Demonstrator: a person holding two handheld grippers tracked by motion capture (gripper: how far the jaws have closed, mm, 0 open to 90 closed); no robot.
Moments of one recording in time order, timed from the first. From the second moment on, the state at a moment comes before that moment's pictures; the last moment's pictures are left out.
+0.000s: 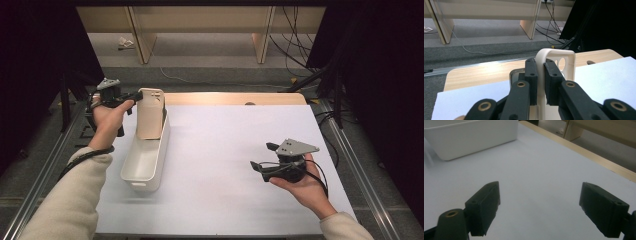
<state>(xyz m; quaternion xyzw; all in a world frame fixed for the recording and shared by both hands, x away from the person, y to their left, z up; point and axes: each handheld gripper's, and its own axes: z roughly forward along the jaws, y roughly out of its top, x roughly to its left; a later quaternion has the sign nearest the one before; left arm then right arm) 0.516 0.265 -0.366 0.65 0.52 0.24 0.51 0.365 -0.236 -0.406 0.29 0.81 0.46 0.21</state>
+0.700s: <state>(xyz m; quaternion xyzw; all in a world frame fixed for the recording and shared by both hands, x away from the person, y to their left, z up) 0.521 0.266 -0.379 0.65 0.52 0.24 0.50 0.365 -0.236 -0.407 0.29 0.81 0.46 0.21</state>
